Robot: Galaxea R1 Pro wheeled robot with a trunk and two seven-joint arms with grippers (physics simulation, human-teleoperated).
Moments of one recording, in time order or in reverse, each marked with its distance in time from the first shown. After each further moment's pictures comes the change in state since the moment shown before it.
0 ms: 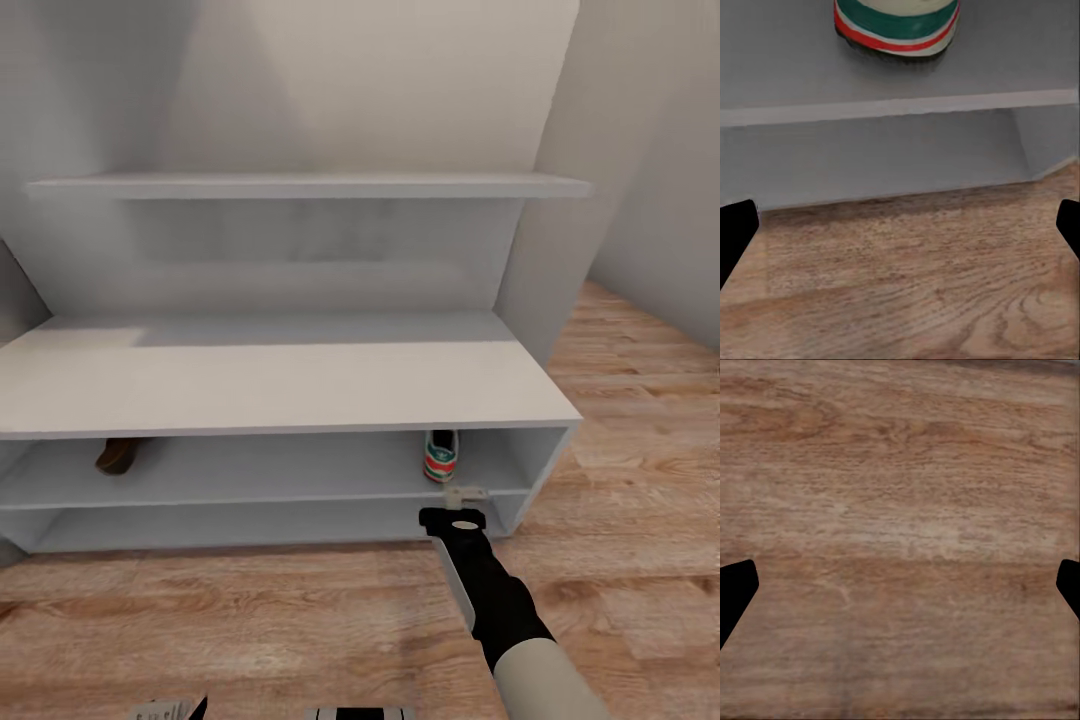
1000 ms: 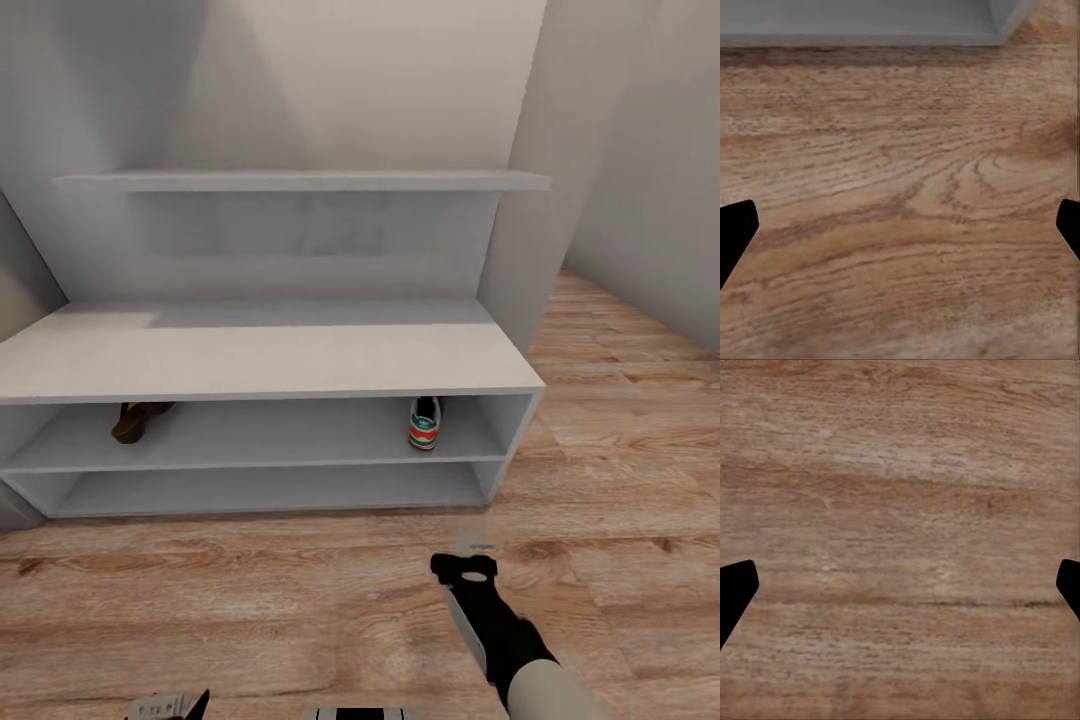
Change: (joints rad) left arm -0.005 -0.006 0.001 -0.014 0.009 0.001 0.010; right arm 0.009 -0.048 -0.006 0.325 0.000 -0.250 0.010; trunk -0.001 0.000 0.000
